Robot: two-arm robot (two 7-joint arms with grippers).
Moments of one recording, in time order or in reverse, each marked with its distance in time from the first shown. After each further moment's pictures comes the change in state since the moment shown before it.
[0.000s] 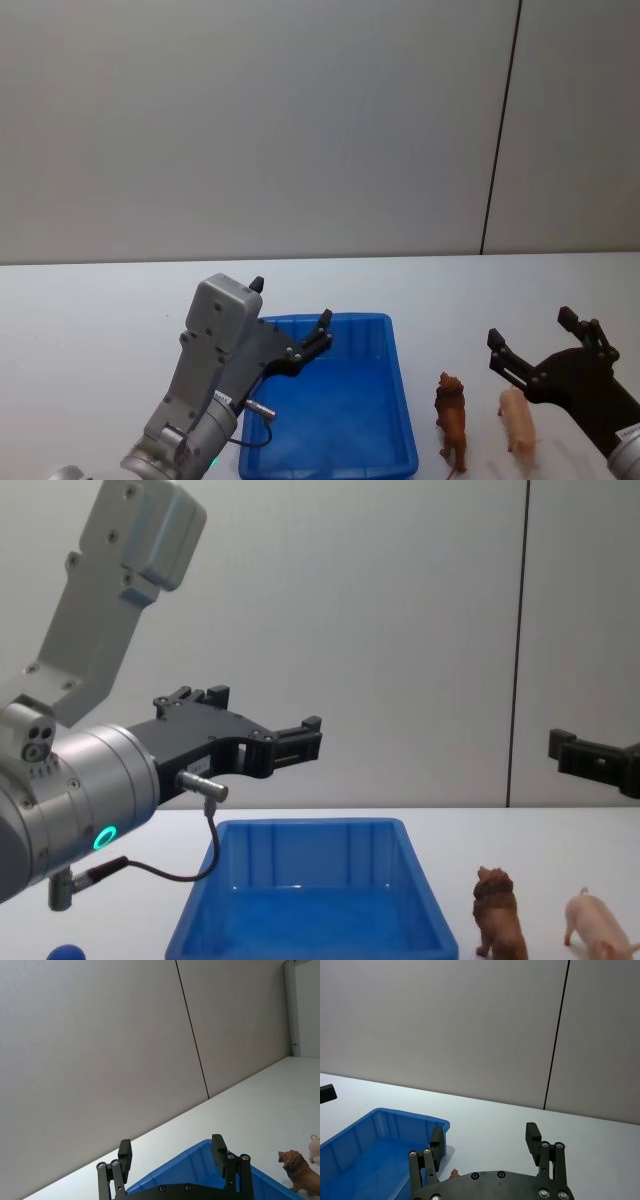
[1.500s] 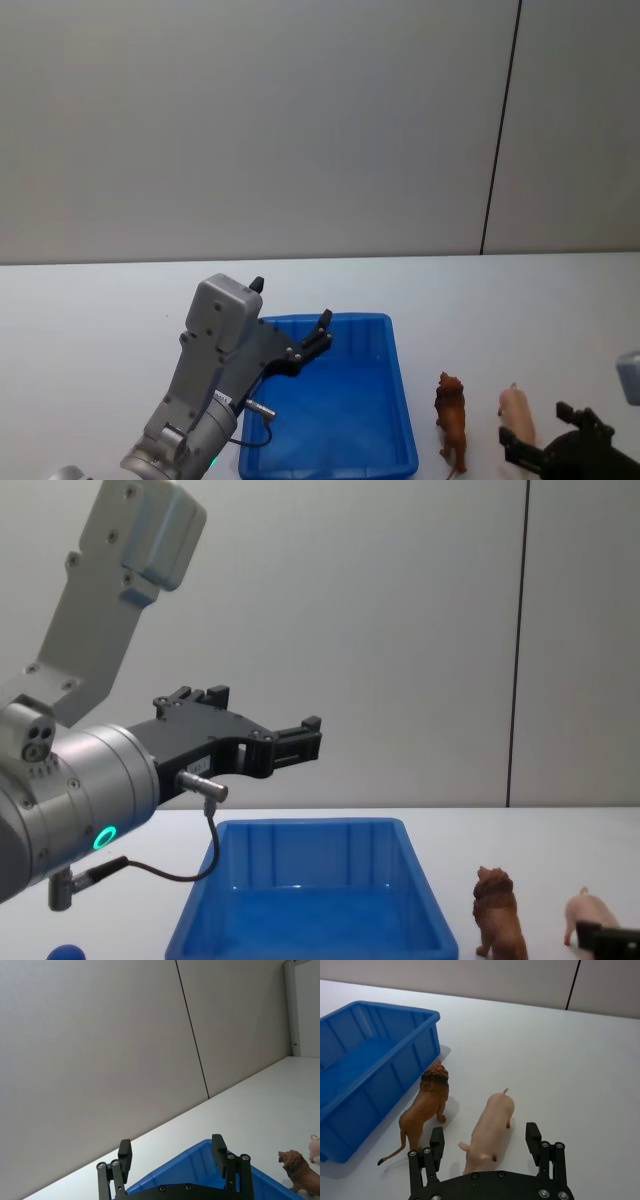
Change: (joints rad) left arm 0.000 0.000 0.000 0.000 0.000 0.000 0.000; right arm 0.038 0.053 0.028 0.185 0.045 0.215 0.191
